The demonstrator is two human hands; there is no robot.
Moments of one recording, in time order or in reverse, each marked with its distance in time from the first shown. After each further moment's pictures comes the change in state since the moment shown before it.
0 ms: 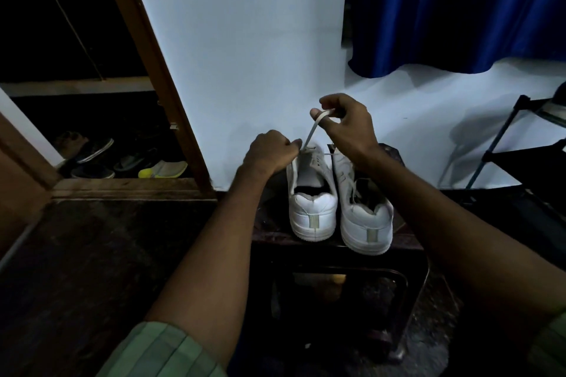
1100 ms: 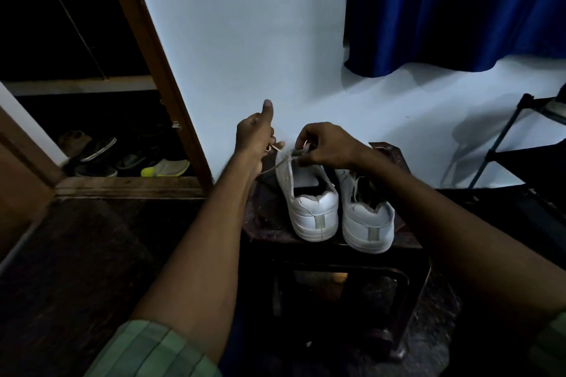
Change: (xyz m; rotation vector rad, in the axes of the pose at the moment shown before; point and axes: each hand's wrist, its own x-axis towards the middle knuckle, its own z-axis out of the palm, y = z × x) left_hand 0.001 -0.006 -0.020 -1.070 0.185 -0.222; right_hand -0.008 -0.014 0.010 -0.309 -0.561 -0.026
